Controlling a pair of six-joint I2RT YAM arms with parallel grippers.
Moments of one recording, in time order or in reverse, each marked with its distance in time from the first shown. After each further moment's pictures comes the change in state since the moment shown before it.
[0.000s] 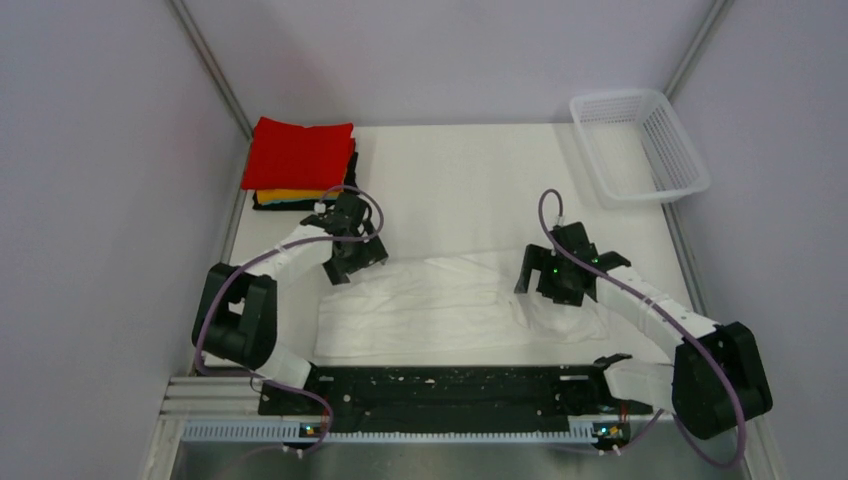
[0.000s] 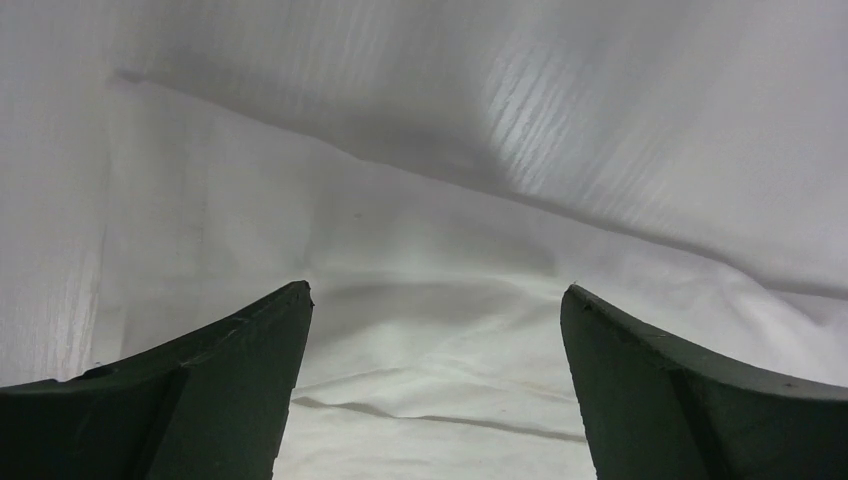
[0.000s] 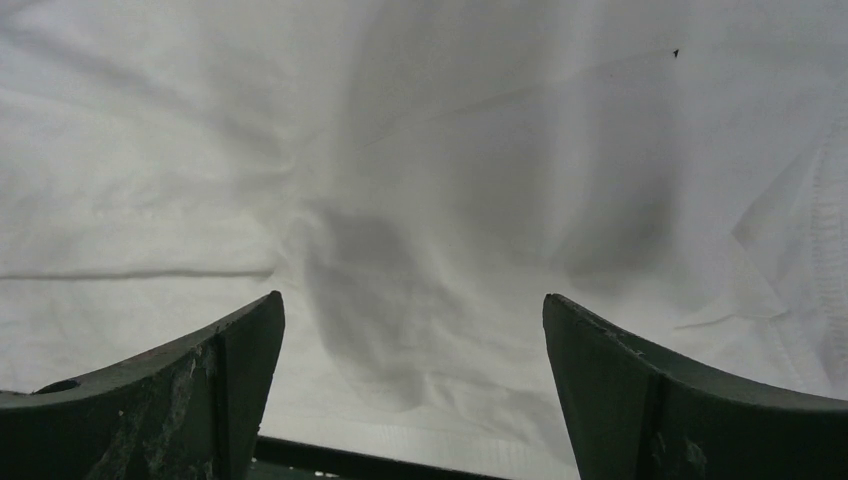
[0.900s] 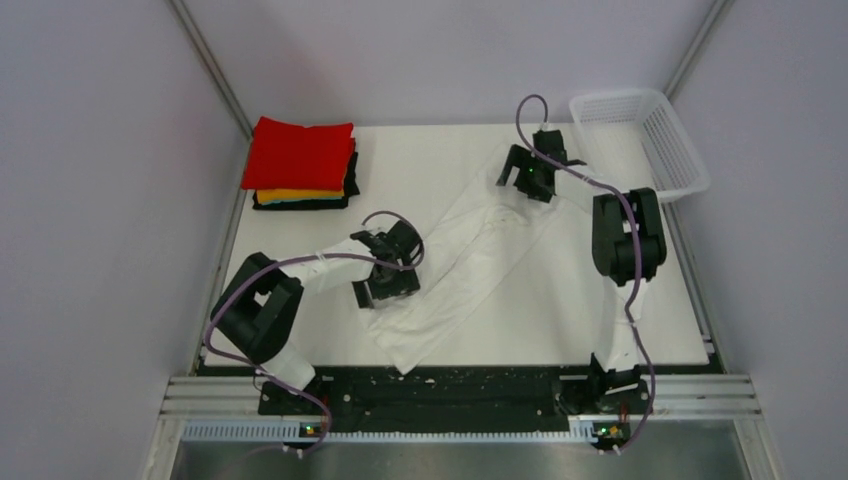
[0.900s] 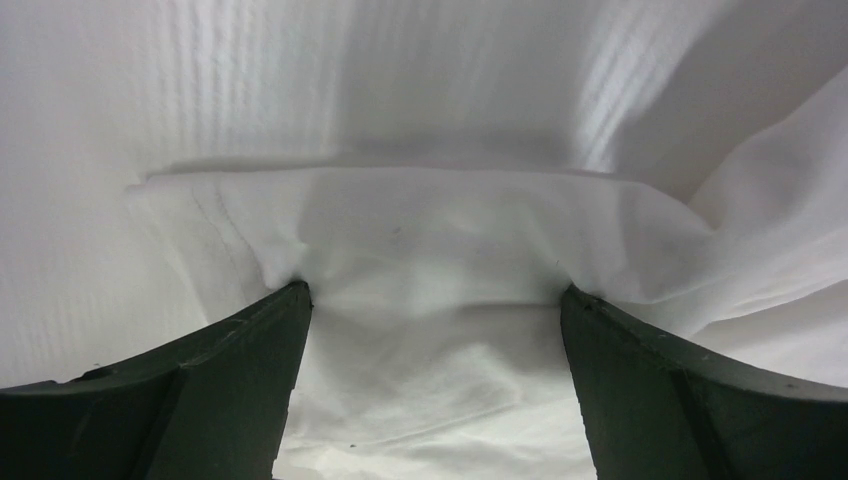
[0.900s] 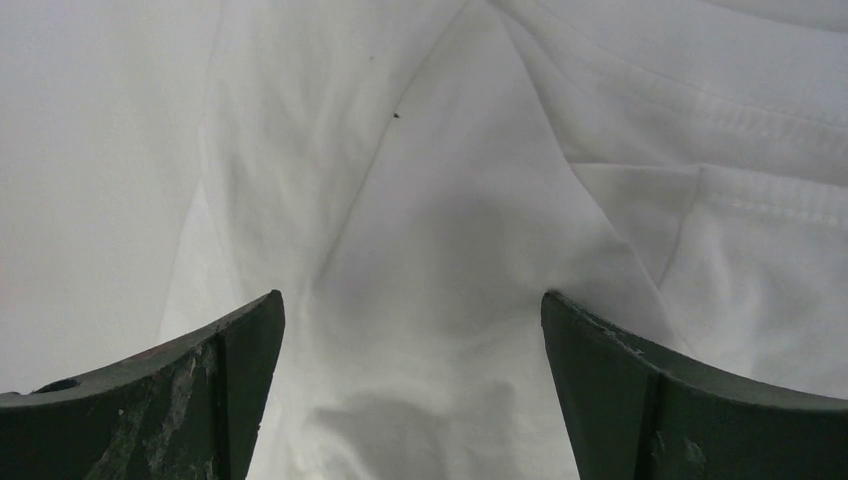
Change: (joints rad) left arm -0.328 0.084 -0.024 -0.081 -0.117 -0.172; right arm -0.169 0.904 0.780 0.340 -0.017 -0.045
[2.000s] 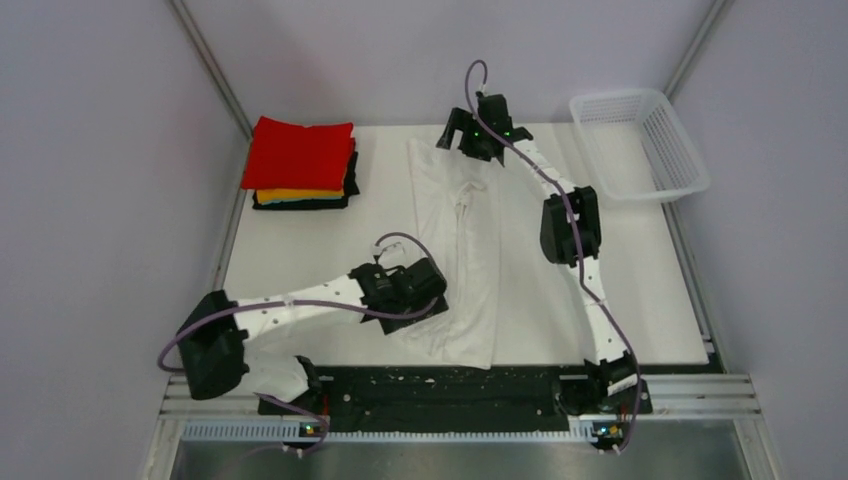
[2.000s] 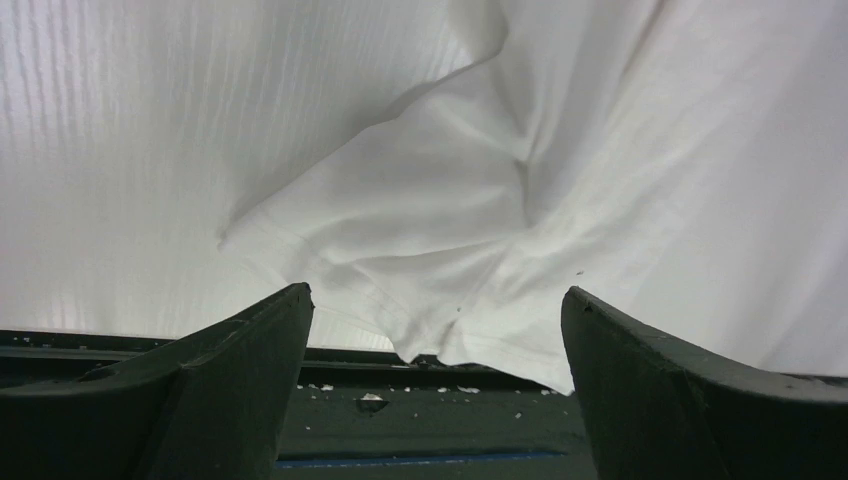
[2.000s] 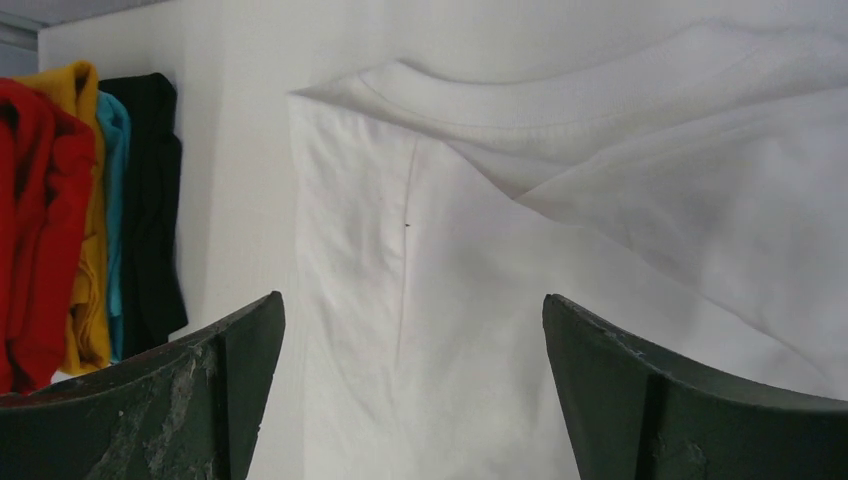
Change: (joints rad) left arm -0.402 -0.169 0.012 -0.071 -0.058 -0.403; right arm 0.169 0.566 0.956 -0.143 -0.176 0.039
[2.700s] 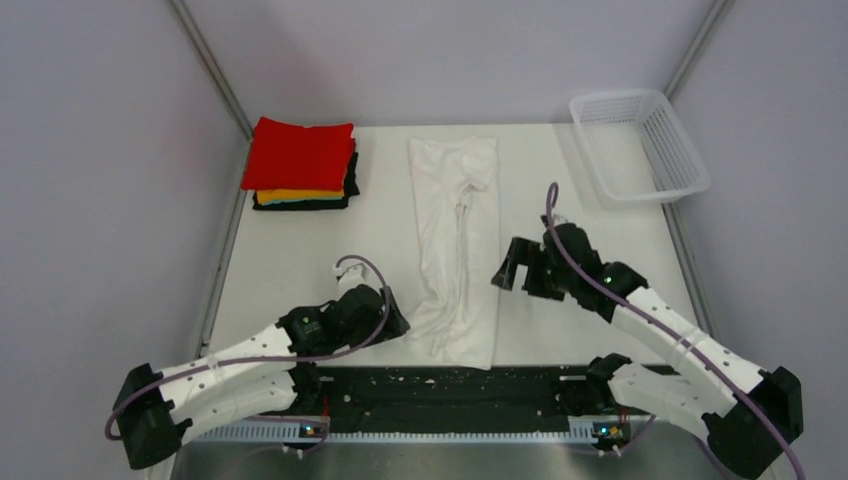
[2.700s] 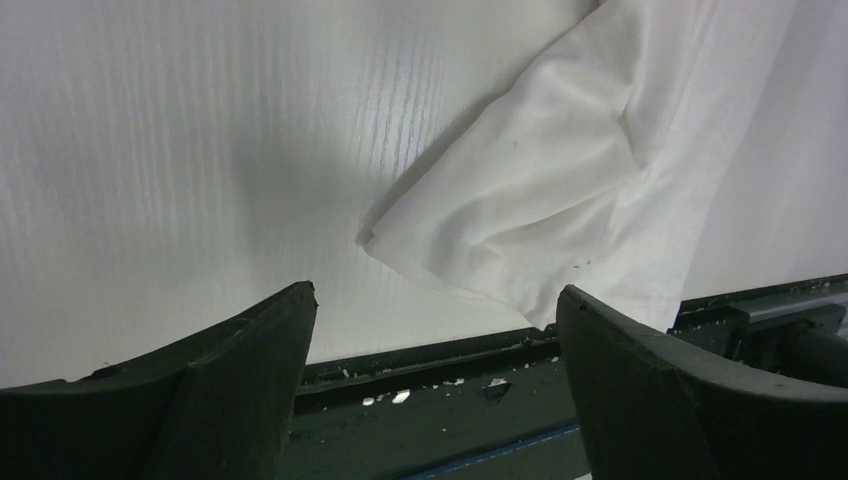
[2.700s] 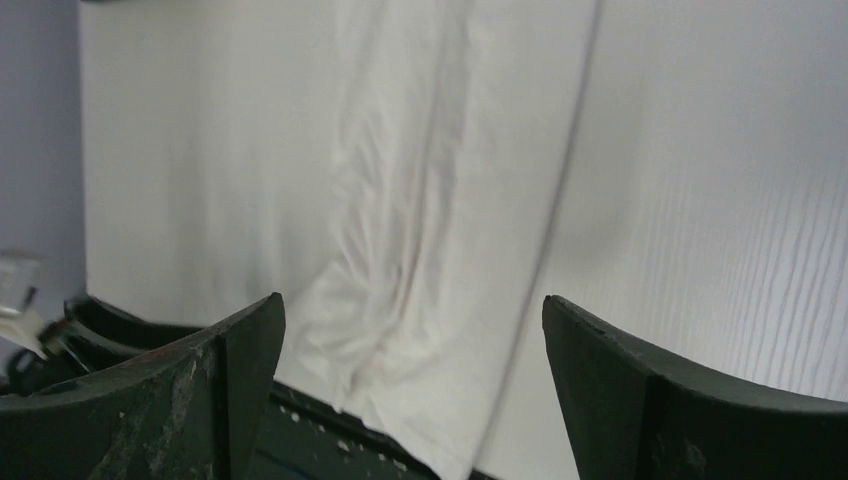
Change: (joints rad) left arm 0.110 -0.630 -0.476 0.181 0.067 0.242; right arm 0.230 -1.677 -1.659 -0.200 0.192 0.161
